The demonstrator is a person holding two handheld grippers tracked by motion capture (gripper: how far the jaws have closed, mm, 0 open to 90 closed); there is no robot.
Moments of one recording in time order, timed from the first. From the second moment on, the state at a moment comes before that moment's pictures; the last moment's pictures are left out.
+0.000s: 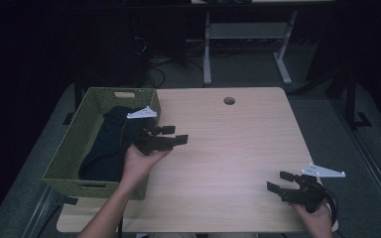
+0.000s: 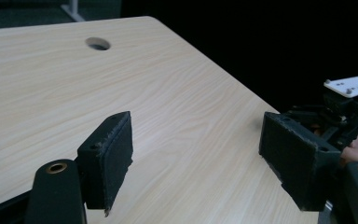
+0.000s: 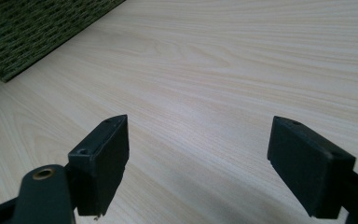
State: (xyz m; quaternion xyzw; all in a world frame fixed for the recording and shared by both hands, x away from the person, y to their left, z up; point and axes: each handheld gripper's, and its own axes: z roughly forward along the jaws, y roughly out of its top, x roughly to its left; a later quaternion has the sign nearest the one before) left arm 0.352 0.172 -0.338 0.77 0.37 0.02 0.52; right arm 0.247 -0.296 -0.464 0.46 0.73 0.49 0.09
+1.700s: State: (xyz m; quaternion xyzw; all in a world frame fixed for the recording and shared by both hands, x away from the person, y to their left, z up) left arm 0.409 0.327 -0.386 0.68 0.56 0.00 0.46; right arm 0.242 -0.299 -0.457 0.46 0.72 0.51 0.09
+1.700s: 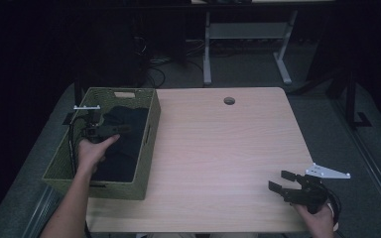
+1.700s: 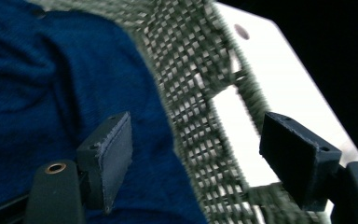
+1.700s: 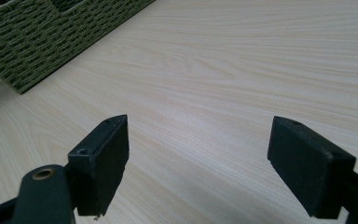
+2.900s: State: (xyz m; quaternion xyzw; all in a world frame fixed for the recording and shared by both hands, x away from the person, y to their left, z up) left arm 0.429 0.343 -0.420 0.68 0.65 -0.02 0.35; right arm 0.240 -0.280 -0.456 0.43 0.75 0.50 0.08
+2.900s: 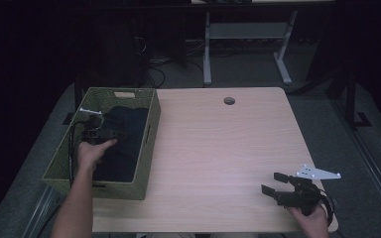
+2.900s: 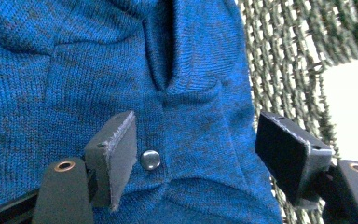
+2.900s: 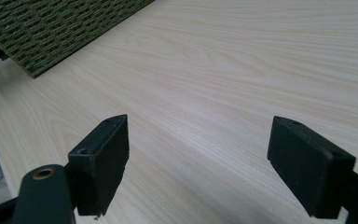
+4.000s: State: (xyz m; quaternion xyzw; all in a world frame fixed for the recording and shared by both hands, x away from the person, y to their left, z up) left arm 0.427 0.318 -0.436 0.79 0.58 0.08 0.21; right arm 0.237 -0.276 -0.454 0.42 0.76 0.50 0.08
